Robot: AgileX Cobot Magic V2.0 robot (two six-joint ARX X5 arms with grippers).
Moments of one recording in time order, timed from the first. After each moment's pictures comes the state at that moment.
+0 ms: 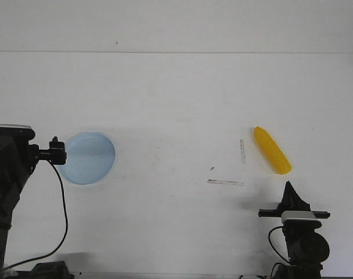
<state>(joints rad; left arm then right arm) 0.11 0.96 1.14 -0.57 -0.08 0.18 -0.05 0.00 0.01 -0.05 -0.01 -0.05</state>
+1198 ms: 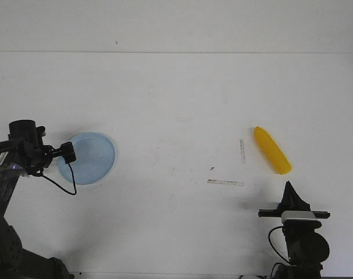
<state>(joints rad) 0.28 1.59 1.14 -0.61 0.11 -0.04 -0.05 0.00 0.01 -0.05 -0.01 -0.05</state>
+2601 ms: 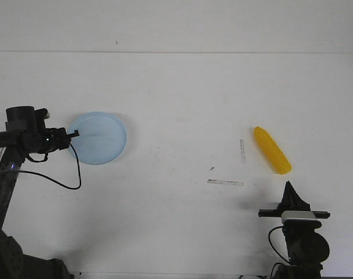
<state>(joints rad) 0.21 1.54 1.27 -0.61 0.31 -0.04 -0.05 0.00 0.01 -0.05 -0.01 -0.05</state>
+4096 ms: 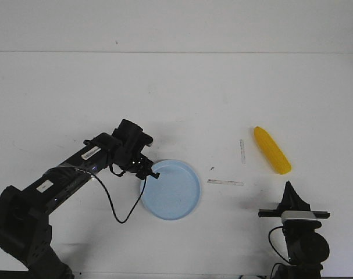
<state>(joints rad) -0.47 1.75 1.29 -0.65 0.31 0.09 -0.05 0.00 0.01 -0.05 -0.01 -0.05</state>
